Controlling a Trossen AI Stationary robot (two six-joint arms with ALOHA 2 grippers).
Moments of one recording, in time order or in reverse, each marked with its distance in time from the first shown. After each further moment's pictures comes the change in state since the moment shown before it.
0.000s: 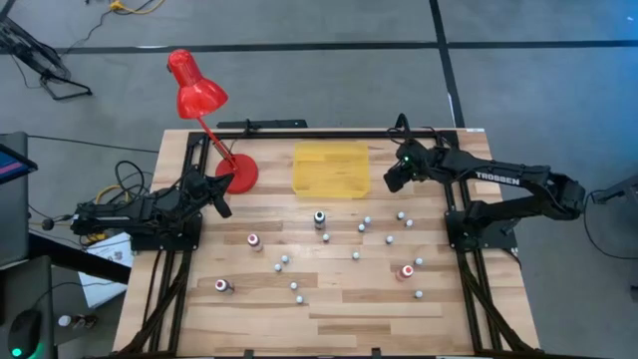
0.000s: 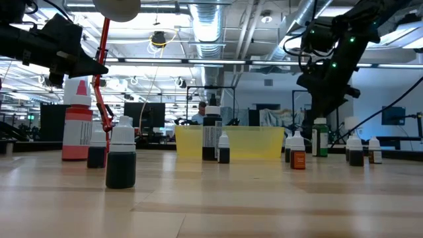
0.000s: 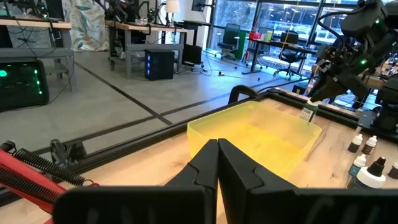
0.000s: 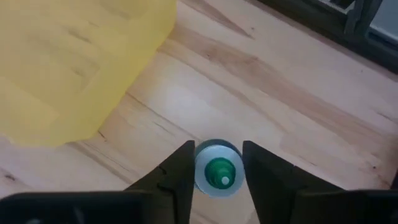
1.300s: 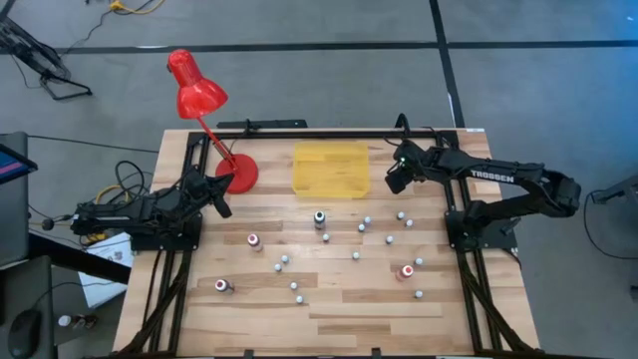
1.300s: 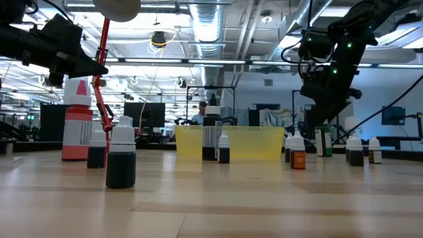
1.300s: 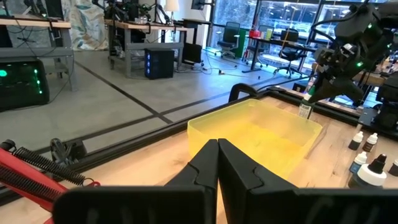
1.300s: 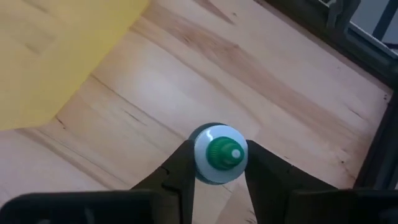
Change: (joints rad) left arm 0.000 0.000 0.000 -0.011 0.001 0.000; right arm -0.019 0.055 0.001 -0.032 0.059 -0.068
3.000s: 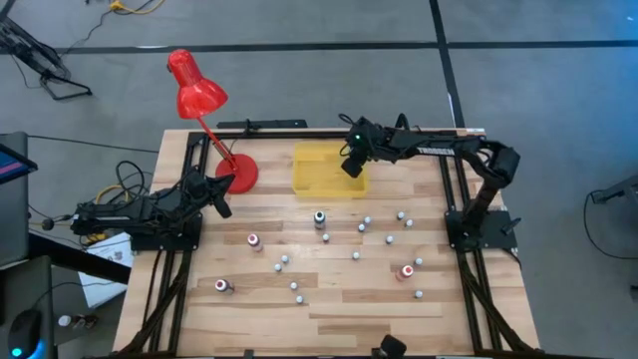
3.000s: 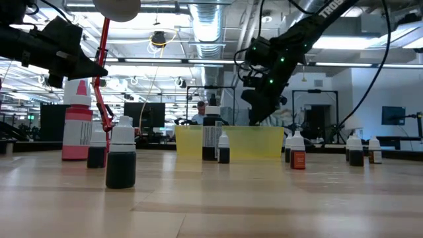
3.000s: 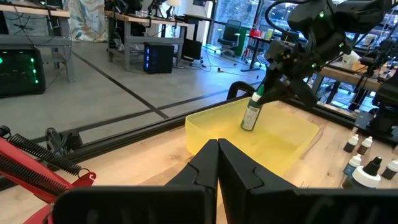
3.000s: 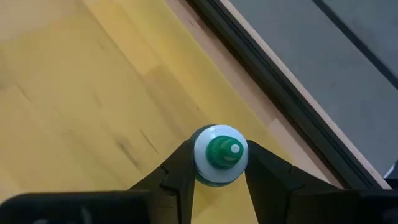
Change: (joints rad) left arm 0.000 0.000 0.000 -0.017 0.004 -0.061; right arm 0.007 0.537 0.429 0.308 -0.105 -0.339
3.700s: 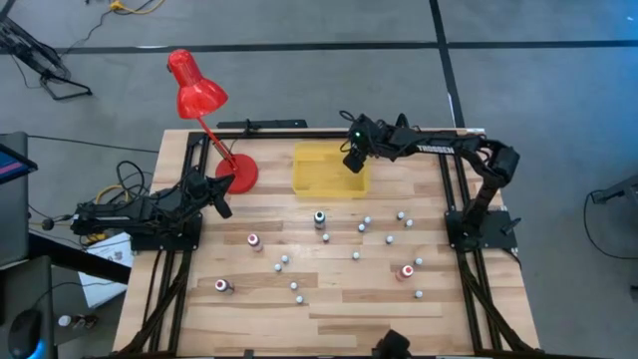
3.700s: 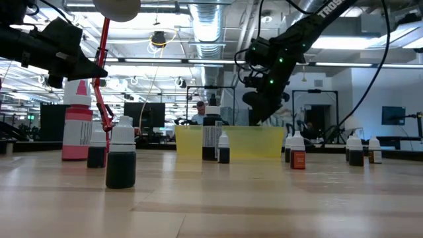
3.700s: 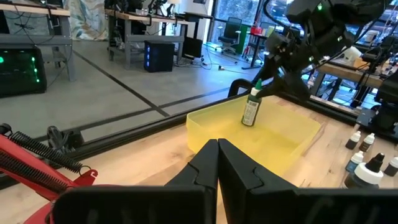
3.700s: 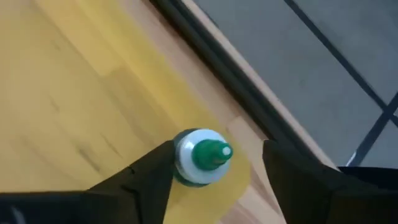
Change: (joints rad) left arm 0.000 0.000 0.000 -0.012 0.000 -0.001; right arm -0.012 -0.003 0.041 -0.046 0.101 -0.014
